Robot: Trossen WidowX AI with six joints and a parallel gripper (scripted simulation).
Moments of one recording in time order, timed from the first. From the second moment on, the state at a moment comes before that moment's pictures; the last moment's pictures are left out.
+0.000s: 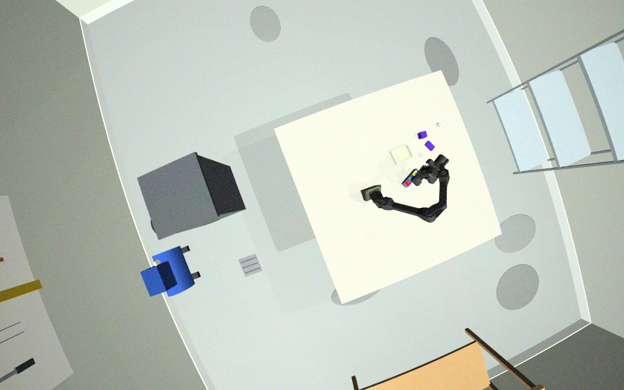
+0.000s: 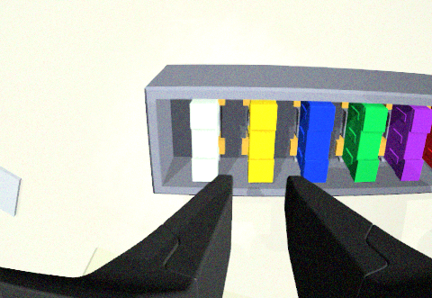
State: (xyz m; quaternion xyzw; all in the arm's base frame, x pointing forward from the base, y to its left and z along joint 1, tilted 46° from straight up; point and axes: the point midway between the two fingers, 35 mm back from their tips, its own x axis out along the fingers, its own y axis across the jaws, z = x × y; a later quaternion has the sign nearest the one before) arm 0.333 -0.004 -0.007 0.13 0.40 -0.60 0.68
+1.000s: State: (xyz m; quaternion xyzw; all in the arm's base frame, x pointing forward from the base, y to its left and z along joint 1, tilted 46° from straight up) arm 0.331 -0.021 -0.020 0.13 0.40 -0.60 0.68
